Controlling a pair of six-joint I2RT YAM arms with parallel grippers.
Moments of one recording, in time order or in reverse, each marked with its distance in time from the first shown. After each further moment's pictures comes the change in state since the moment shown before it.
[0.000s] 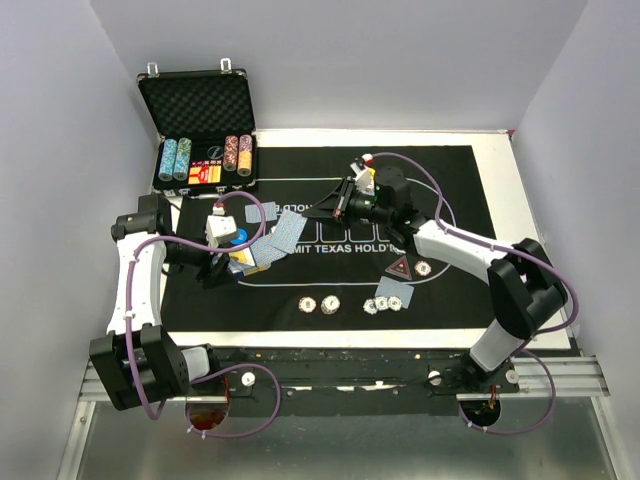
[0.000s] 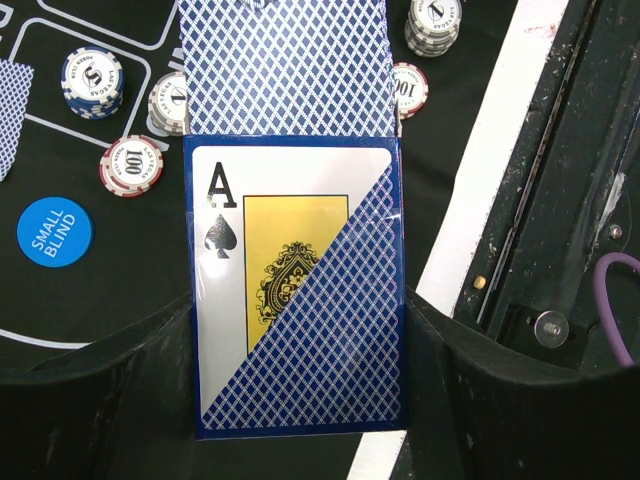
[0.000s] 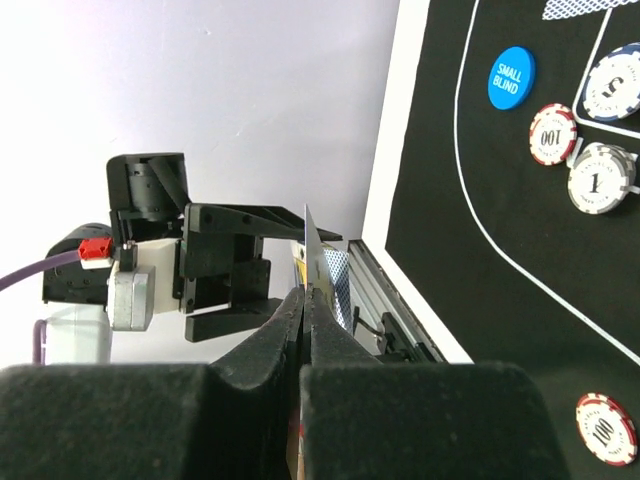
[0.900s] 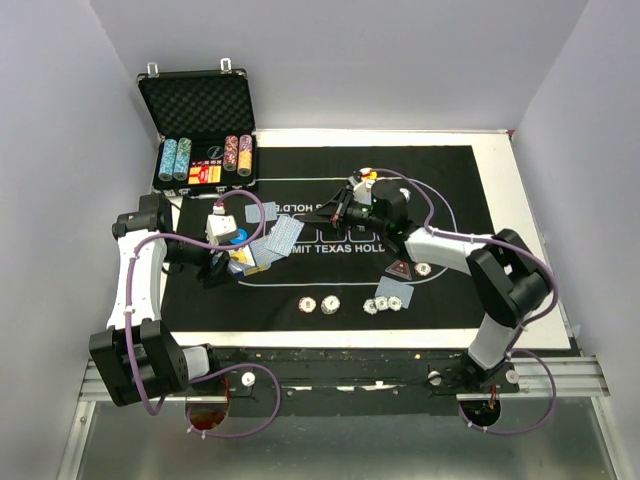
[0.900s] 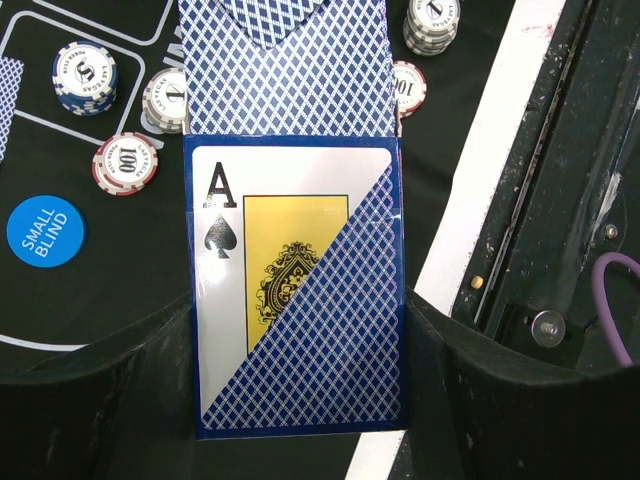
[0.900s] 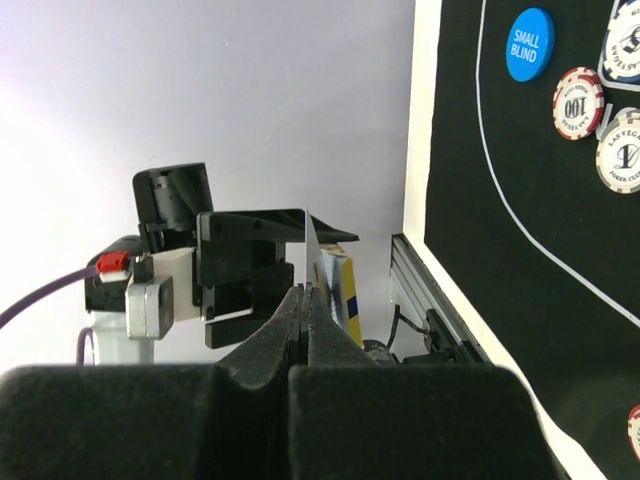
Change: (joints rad) left arm 0.000 0.021 0.000 0.000 0.000 0.000; right arm 0.000 0.088 -0.083 0.241 -0.032 0.200
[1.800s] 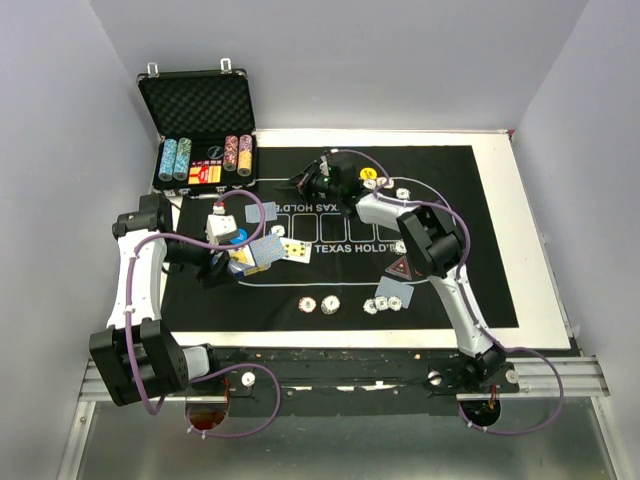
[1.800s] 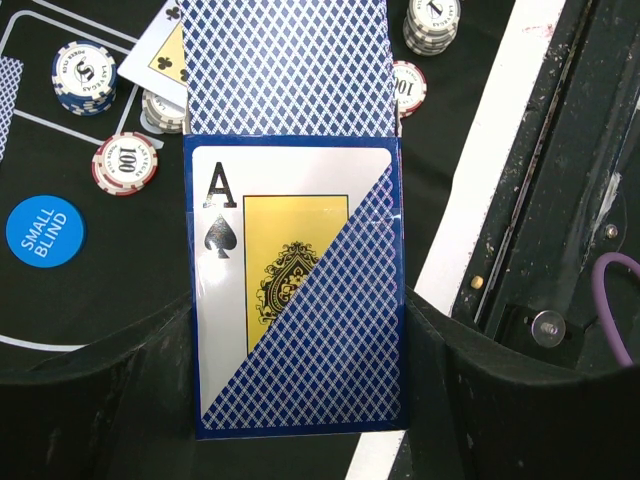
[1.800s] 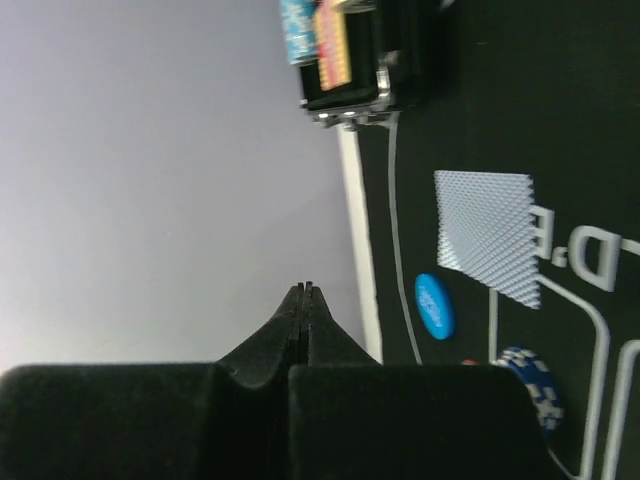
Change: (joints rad) left arm 0.000 0.001 0.000 0.000 0.001 0.000; right arm -0.029 0.692 0.766 -0.129 0.093 0.056
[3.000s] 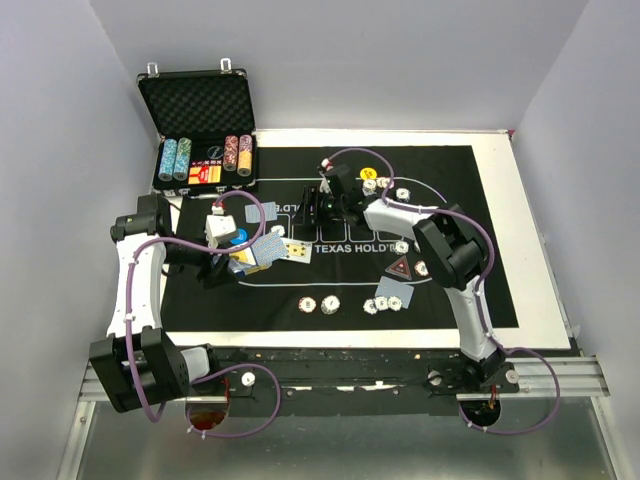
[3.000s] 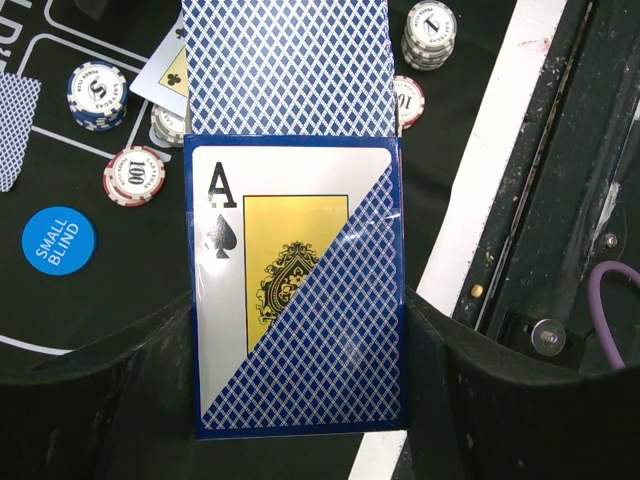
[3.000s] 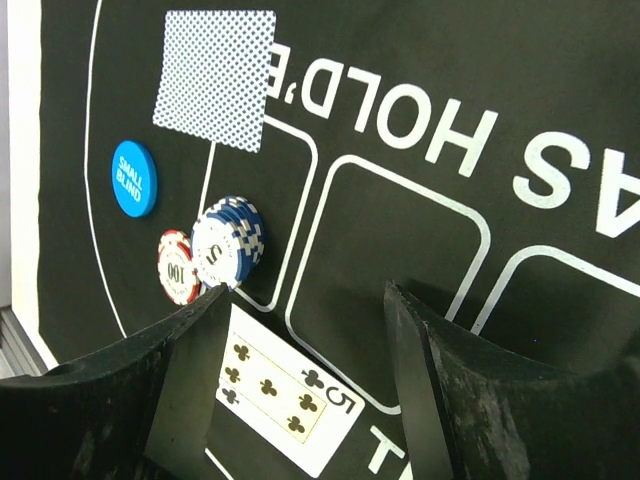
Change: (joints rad) left arm 0.000 -0.031 0.000 0.000 0.022 -0.007; right arm 0.046 -0.224 -0.214 -0.459 0.200 -0.858
